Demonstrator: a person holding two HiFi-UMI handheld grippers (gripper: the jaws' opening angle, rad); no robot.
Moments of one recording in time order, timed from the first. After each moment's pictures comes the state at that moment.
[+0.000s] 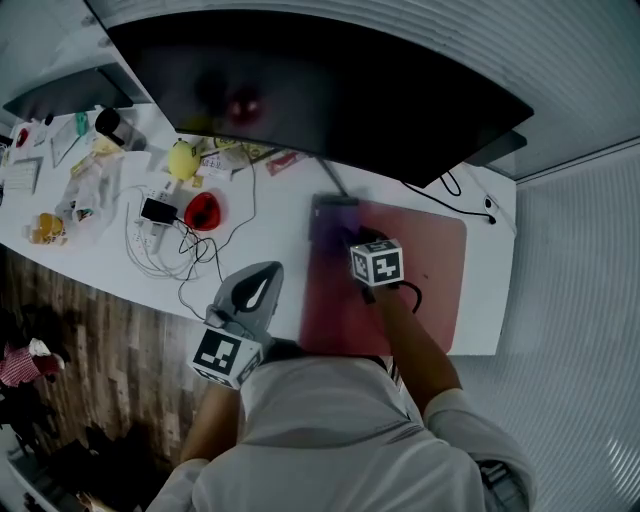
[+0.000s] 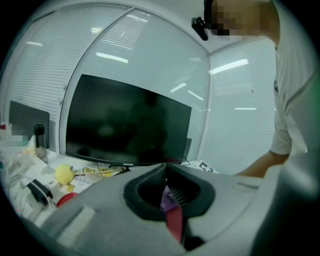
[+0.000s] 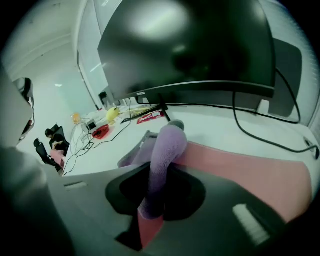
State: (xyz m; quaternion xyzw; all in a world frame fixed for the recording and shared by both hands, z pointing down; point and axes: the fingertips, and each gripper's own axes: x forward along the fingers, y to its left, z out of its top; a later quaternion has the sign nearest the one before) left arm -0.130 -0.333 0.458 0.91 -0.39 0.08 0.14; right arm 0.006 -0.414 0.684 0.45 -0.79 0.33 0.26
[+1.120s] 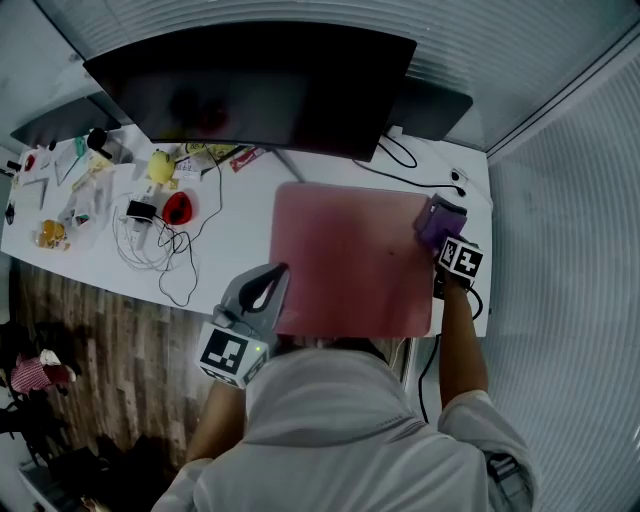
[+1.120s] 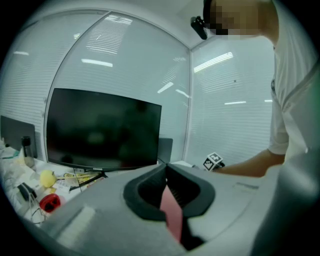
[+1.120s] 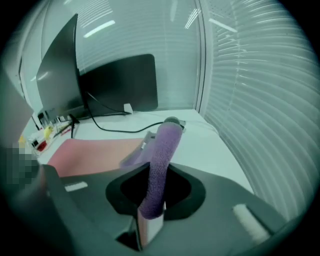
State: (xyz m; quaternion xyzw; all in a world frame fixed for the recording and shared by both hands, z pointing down) left arm 0.006 -0.248 0.432 0.92 -0.36 0.09 0.09; right arm 0.403 -0.312 0.669 0.70 -0.59 0.35 0.22
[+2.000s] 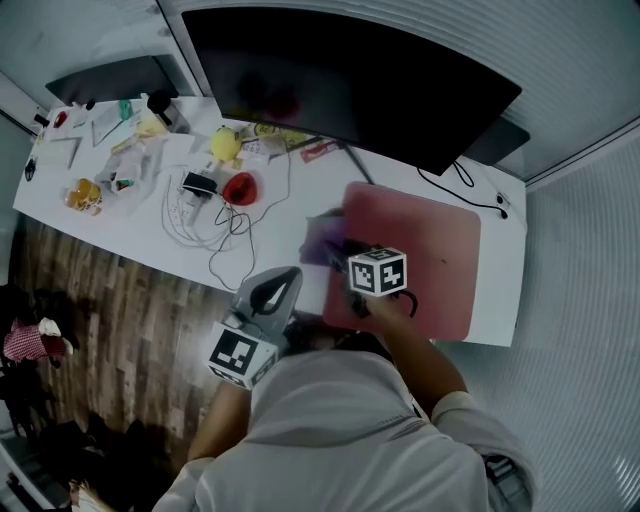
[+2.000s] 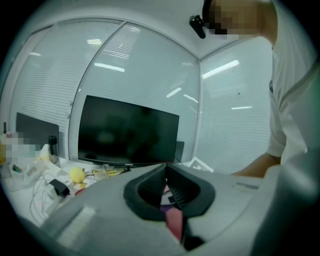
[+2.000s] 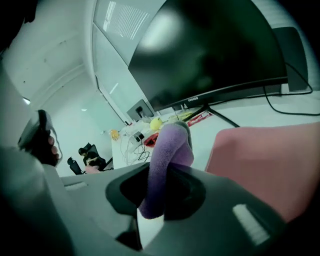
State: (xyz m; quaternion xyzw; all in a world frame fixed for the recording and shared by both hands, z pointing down) left arm -0.155 -0.224 0.418 0.91 -0.39 0.07 0.10; right arm -0.110 -0.304 0.598 0.34 -0.84 0.39 0.14
